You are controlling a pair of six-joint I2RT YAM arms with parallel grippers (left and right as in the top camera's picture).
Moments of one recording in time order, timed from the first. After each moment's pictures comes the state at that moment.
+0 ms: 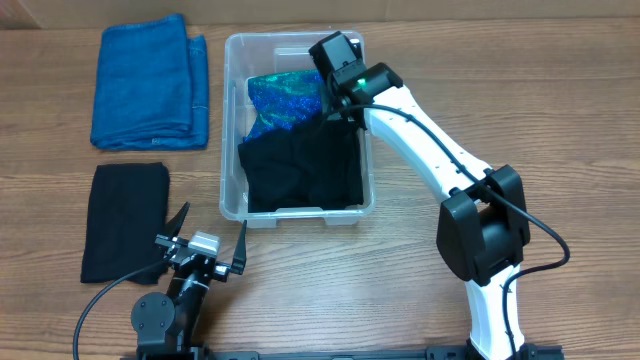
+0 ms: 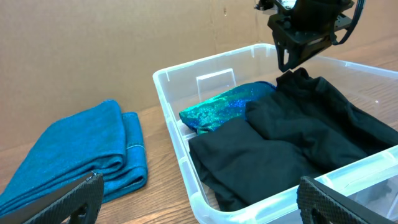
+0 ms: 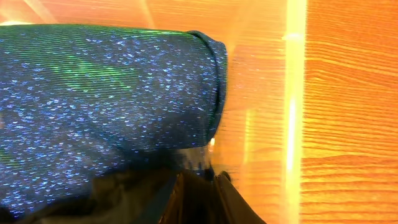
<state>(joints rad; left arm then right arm) 0.05 0.01 0.01 -0.05 0.30 0.19 0.53 2.19 1.94 -0.84 0.26 0.36</state>
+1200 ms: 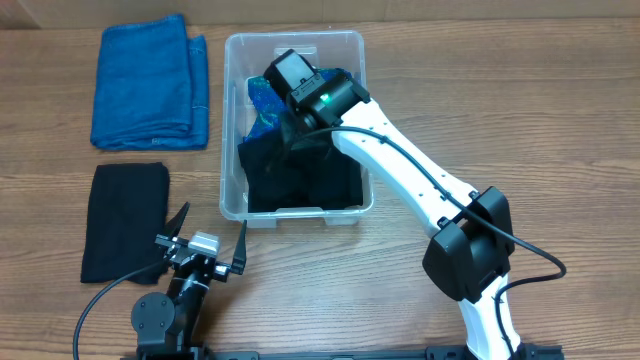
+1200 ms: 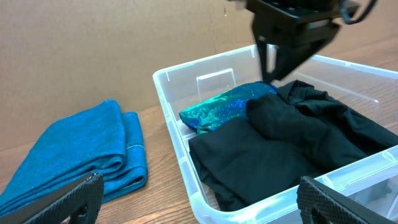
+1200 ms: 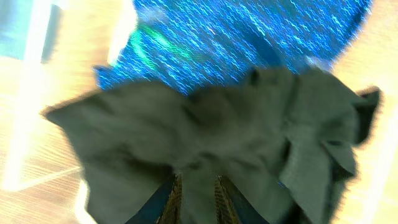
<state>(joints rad) 0.05 0.01 0.01 -0.05 0.30 0.19 0.70 2.17 2.07 -1.06 0.10 0.44</state>
